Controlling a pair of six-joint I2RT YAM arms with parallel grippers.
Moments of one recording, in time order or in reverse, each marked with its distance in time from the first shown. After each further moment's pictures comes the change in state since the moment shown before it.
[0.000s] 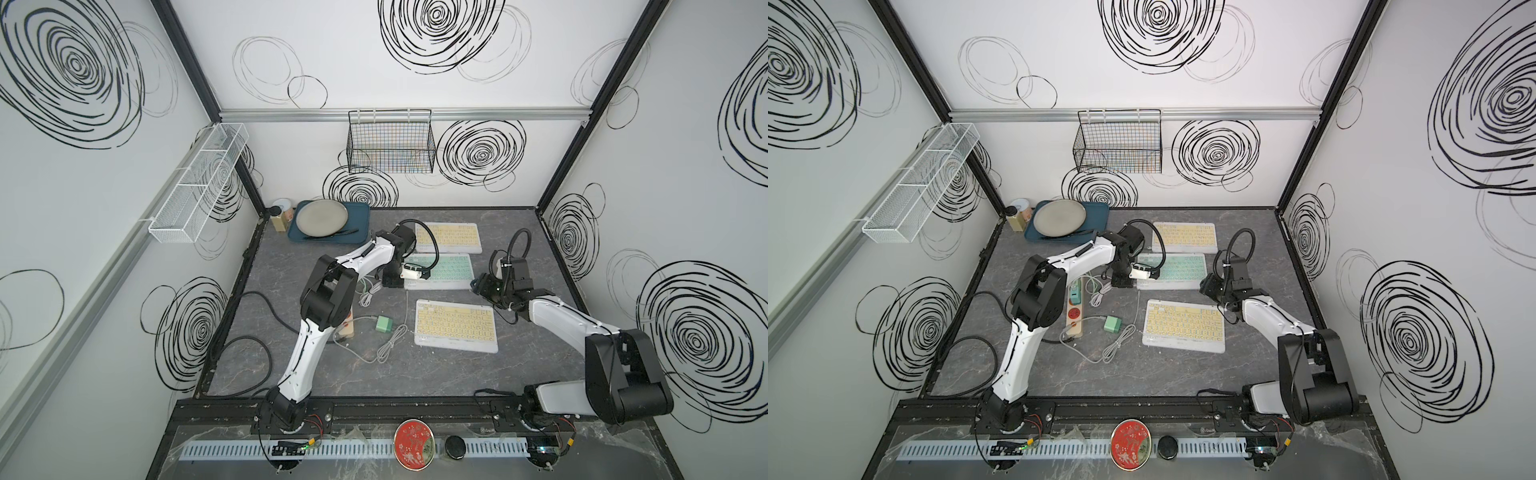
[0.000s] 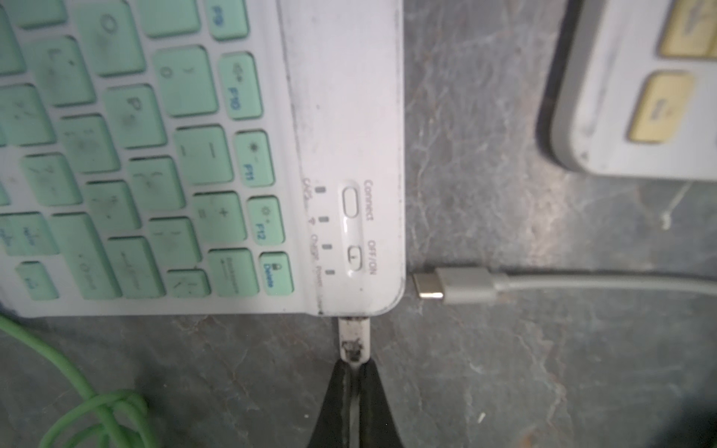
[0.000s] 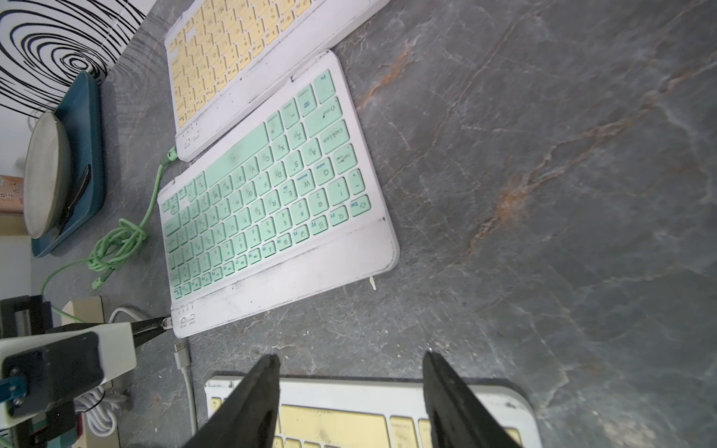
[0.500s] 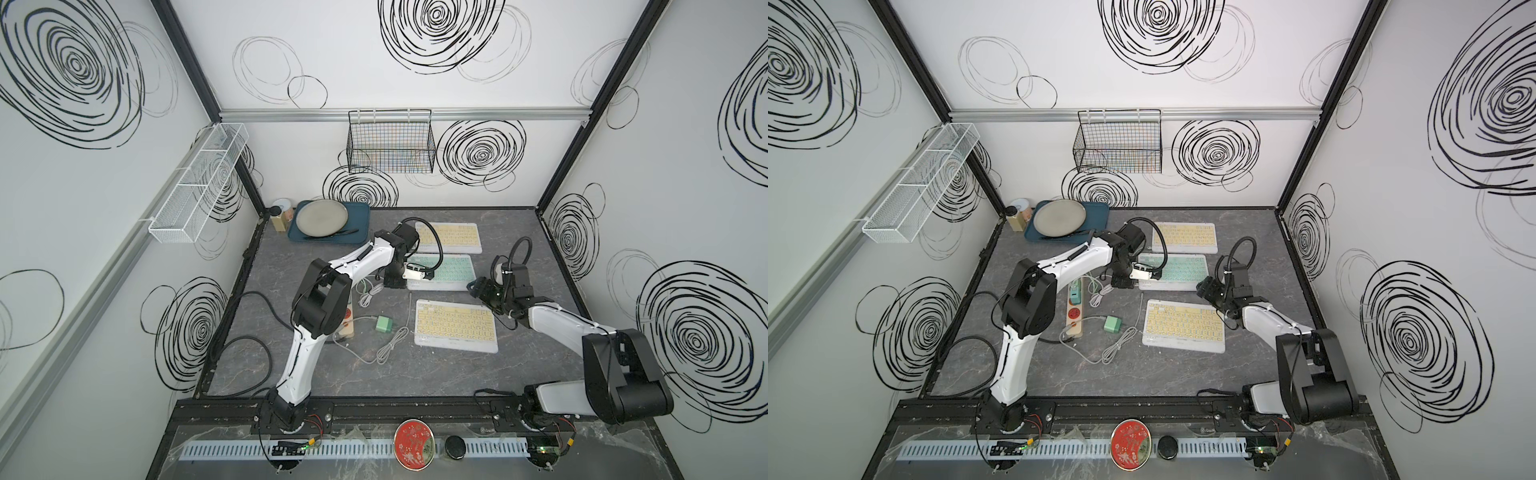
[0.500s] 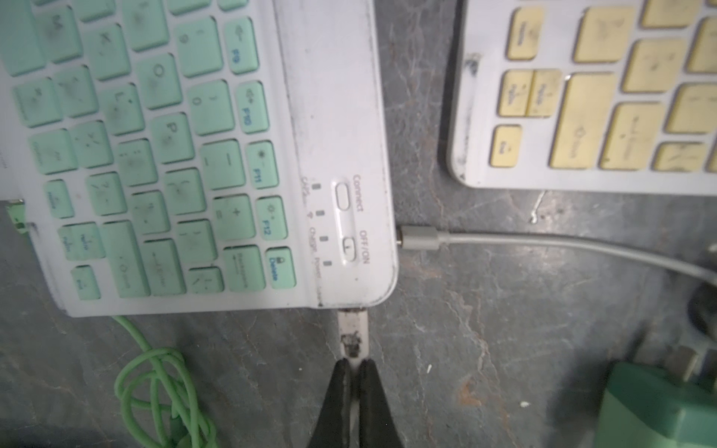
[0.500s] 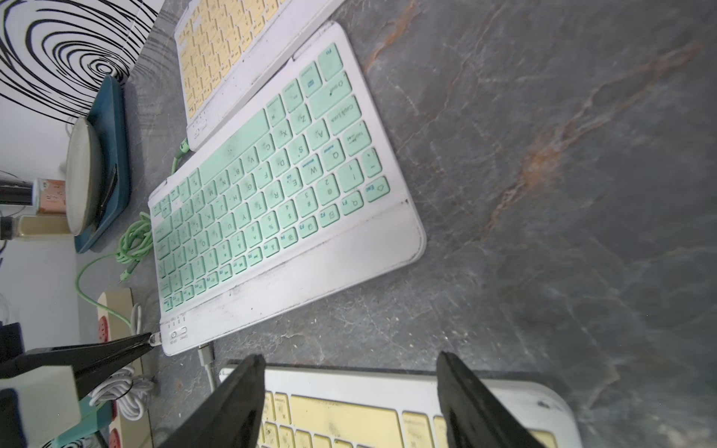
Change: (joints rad) left arm -0.035 -0.099 -0.043 0.000 -0.002 -0.005; right arm -0.007 0.000 -0.121 0.172 -0.095 0.124
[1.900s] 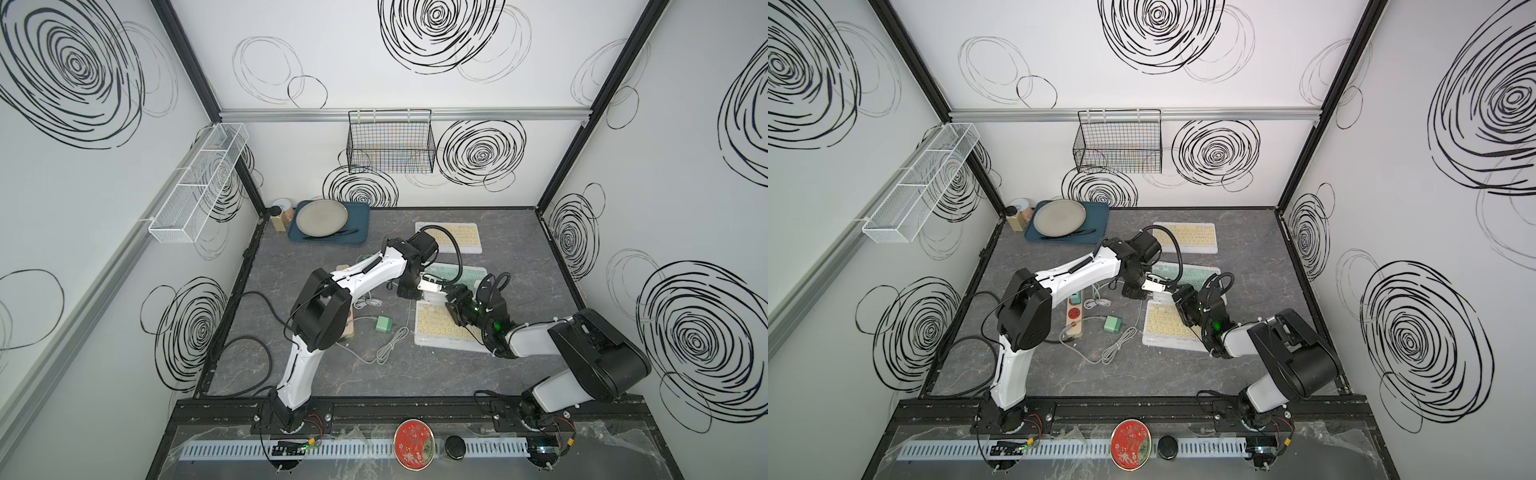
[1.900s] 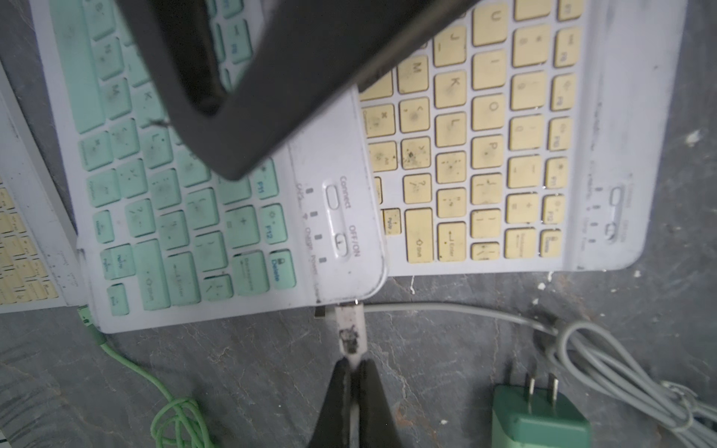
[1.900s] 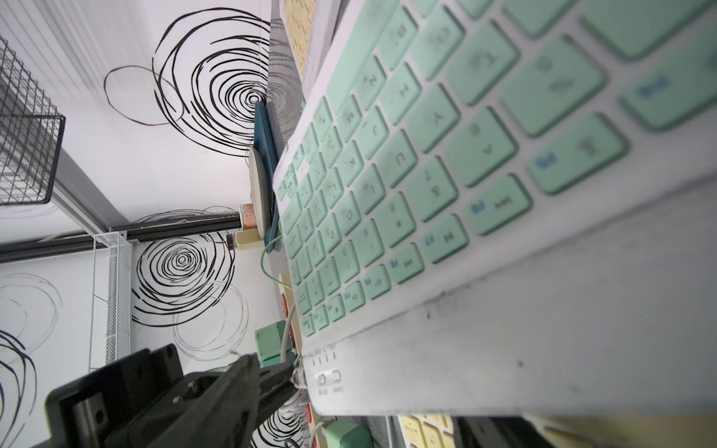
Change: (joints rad) left arm -0.141 -0.097 -0.050 0.000 0.027 -0.018; right arm 0.330 0.175 -0.233 0.792 0.098 0.668
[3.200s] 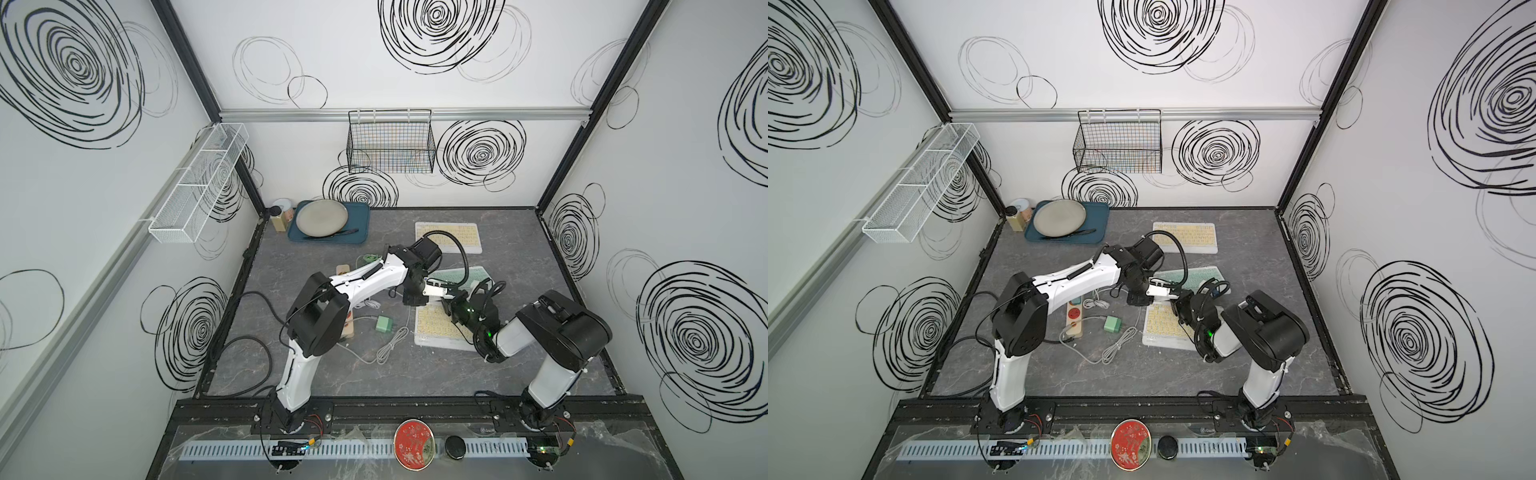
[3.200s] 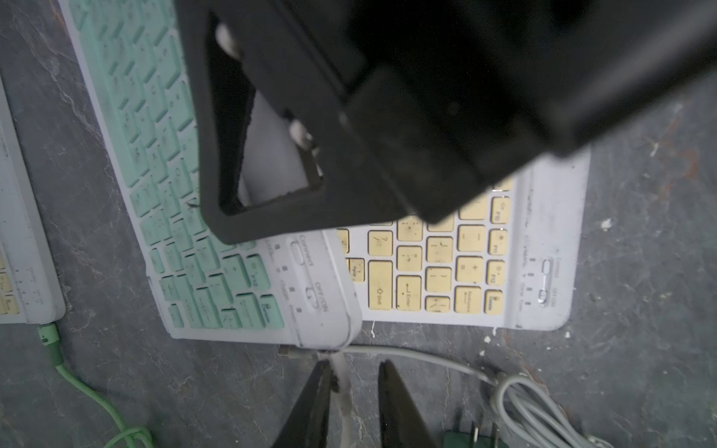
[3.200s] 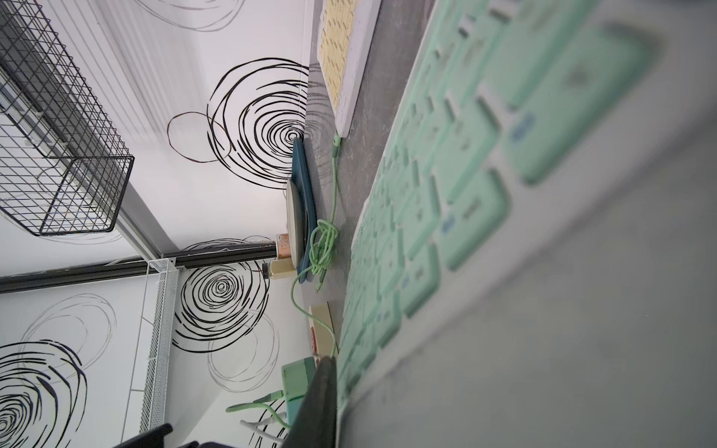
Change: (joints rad) left arm -0.035 -0.042 -0.077 0.077 0.062 -0.145; right arm 0.078 0.201 -0.005 0.346 0.171 0.072
